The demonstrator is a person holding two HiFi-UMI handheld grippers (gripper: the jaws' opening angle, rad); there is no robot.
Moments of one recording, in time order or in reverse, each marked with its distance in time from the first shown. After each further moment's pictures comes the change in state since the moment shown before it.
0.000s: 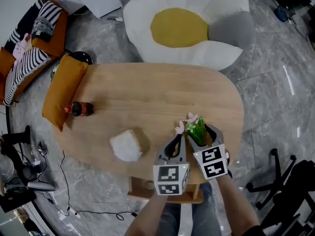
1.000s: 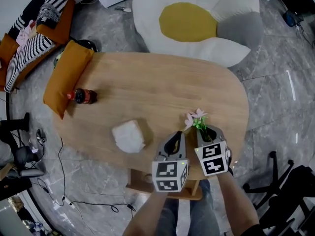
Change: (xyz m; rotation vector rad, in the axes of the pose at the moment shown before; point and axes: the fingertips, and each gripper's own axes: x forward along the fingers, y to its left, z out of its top) left arm -0.011 0.013 -0.015 -0.089 0.008 0.039; right arm 0.003 0.004 -0.011 -0.053 0.067 -0.030
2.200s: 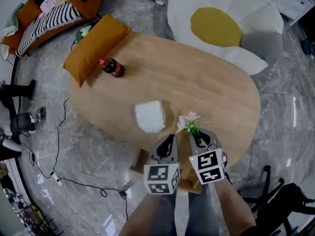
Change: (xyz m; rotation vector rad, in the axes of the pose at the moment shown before) left arm -0.102 0.063 -0.021 -0.135 -0.098 0.171; right arm -0.038 0.123 0.032 -0.208 -0.100 0.195
